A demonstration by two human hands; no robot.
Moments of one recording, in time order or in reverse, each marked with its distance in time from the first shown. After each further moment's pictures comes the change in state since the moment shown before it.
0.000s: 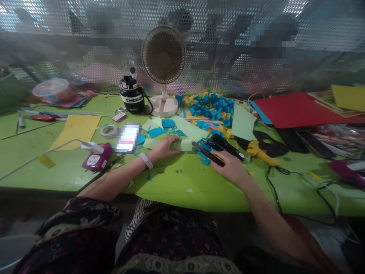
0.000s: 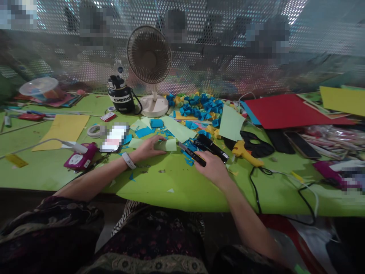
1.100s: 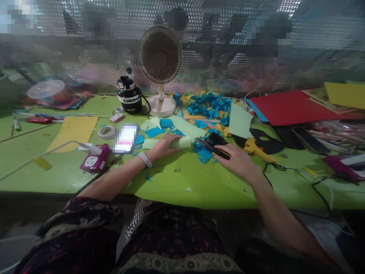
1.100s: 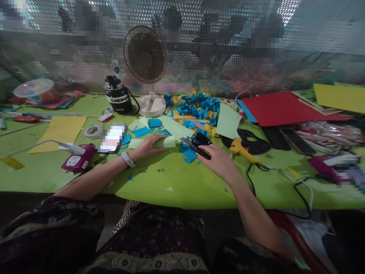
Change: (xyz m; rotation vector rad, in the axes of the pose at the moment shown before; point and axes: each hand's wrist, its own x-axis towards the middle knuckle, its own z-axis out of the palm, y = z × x) left_hand 0.005 0.004 -0.002 0.048 -0.023 0.056; right_hand 0.010 0.008 -0.030 -0.061 -0.046 0.050
